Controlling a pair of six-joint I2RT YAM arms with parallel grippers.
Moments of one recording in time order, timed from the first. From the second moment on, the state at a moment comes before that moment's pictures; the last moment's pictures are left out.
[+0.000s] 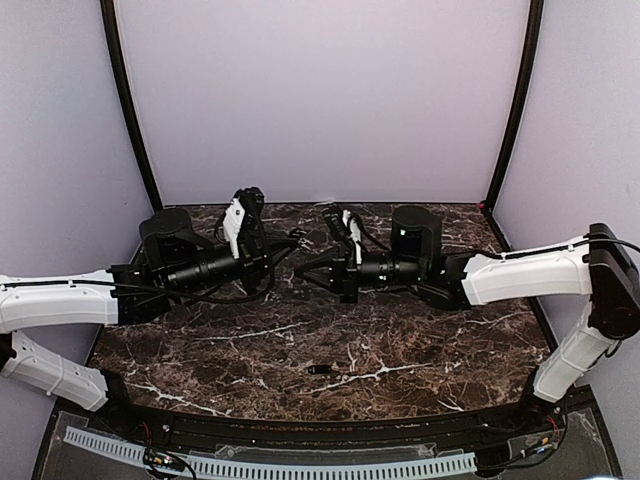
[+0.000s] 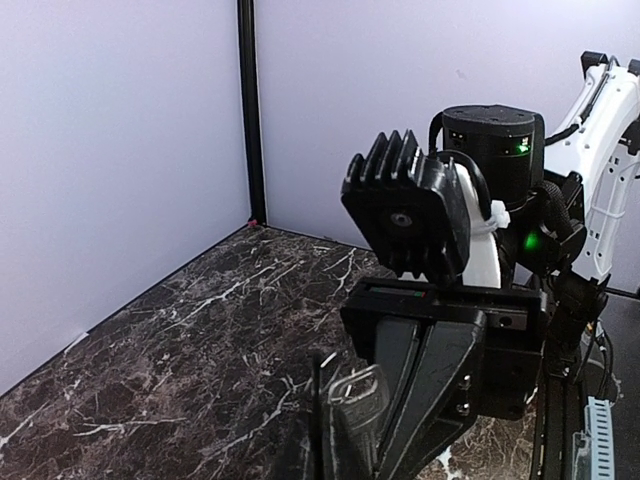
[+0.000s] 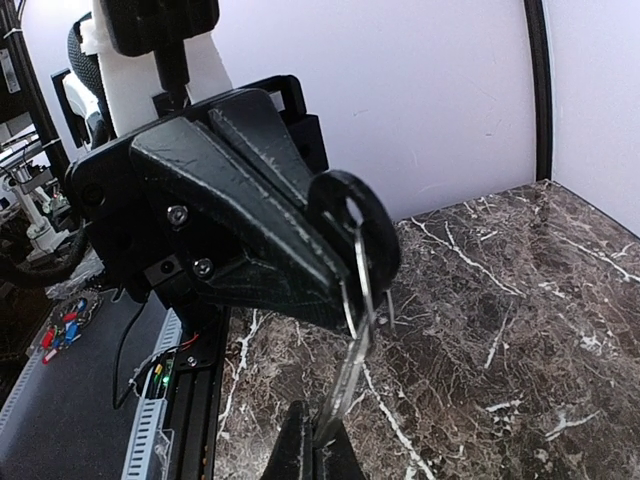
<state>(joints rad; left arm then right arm) -0.92 1.19 0.77 0.36 0.12 0.01 0.96 1.58 0.95 0.53 -0.58 0.17</state>
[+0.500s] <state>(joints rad) -0.92 1.18 0.77 0.31 0.06 0.12 0.93 1.58 0.97 0.45 -0.65 0.27</state>
